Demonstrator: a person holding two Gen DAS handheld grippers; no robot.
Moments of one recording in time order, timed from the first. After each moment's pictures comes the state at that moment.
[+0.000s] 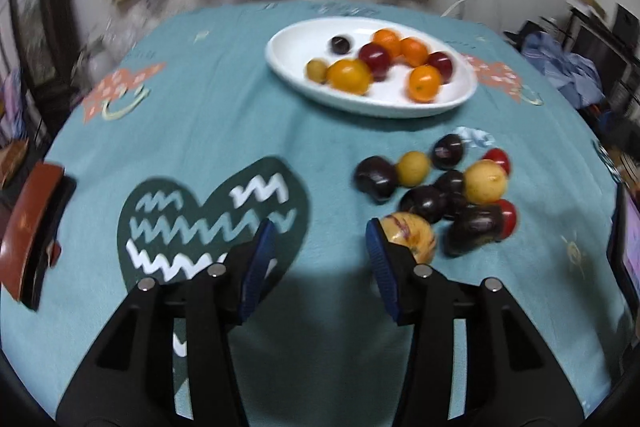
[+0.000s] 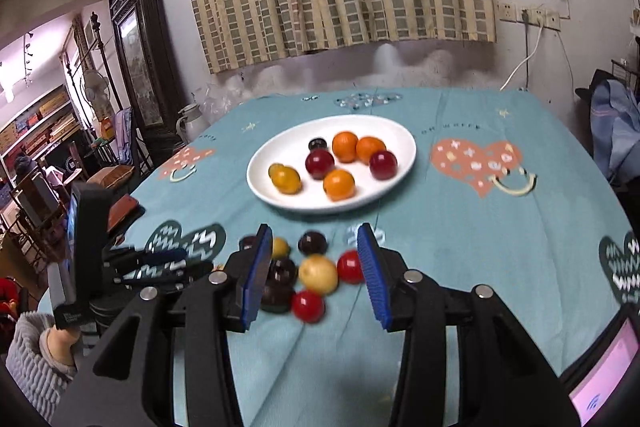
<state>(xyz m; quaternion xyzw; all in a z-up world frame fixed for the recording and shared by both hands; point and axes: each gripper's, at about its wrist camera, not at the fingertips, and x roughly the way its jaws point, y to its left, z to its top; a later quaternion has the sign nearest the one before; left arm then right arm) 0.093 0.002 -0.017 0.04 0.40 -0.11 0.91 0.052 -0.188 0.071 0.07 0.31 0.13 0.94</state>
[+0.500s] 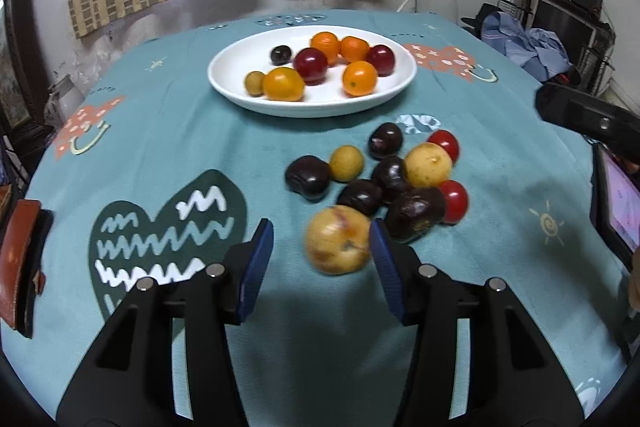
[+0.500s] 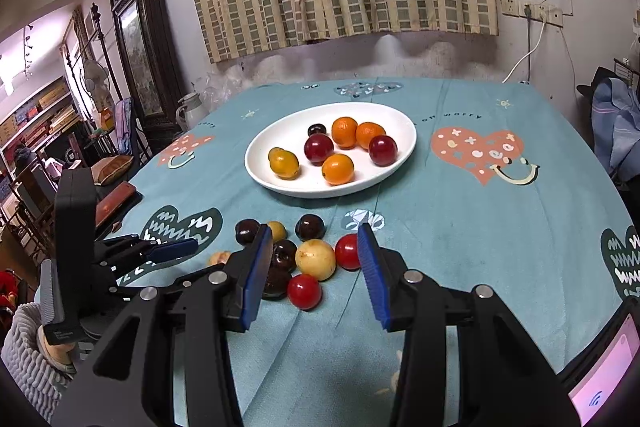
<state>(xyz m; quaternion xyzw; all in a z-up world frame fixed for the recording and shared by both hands) 0.080 -0.030 -0.018 0.08 0.39 -0.18 0.90 0.055 -0.185 0.063 0.06 0.32 0.14 0.94</state>
